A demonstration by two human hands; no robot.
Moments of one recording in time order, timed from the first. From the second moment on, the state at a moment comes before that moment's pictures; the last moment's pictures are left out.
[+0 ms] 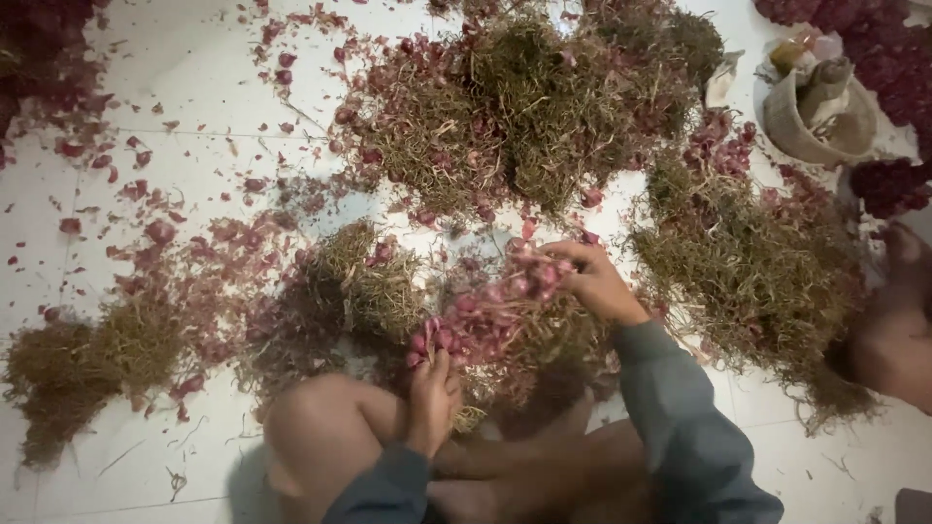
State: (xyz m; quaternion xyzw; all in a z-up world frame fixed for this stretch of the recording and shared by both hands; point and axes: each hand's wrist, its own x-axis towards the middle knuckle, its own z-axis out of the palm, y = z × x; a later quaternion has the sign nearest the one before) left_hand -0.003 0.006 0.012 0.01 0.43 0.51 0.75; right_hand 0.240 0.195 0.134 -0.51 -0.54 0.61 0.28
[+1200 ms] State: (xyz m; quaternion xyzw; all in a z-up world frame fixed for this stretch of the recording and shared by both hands) left_hand -0.001 0.011 0.009 -0.01 0.49 0.51 0.71; right_hand 0.187 0.182 0.060 -0.50 -0.80 0.24 0.24
